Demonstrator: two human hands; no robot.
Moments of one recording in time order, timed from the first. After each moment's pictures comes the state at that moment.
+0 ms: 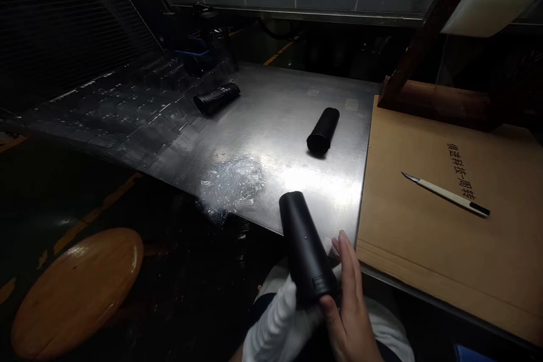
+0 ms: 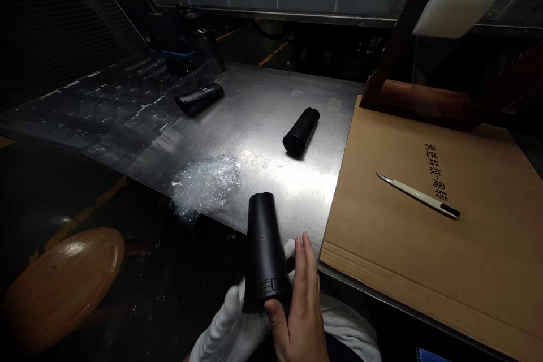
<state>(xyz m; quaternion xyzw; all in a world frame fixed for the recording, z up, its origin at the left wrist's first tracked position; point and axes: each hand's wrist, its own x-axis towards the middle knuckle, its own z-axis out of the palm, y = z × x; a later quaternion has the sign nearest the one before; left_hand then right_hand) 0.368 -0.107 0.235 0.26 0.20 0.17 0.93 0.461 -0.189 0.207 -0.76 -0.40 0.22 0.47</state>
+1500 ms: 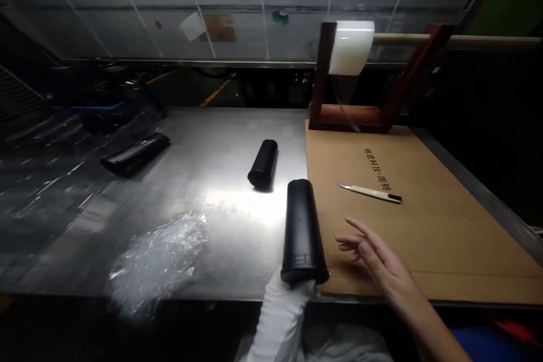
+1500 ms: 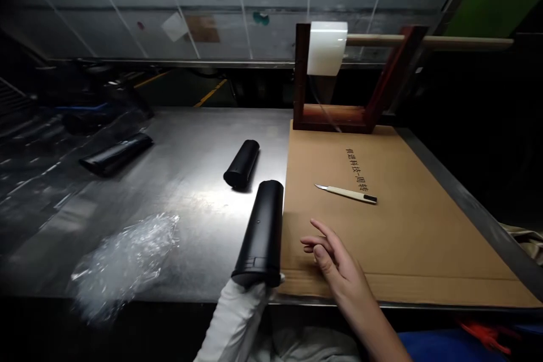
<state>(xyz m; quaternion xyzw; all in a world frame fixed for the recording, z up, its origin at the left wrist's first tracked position) 0.463 -0.090 0.225 0.38 0.37 0.15 0.83 0.605 -0.219 0.236 -0.74 -0.27 0.27 0.56</state>
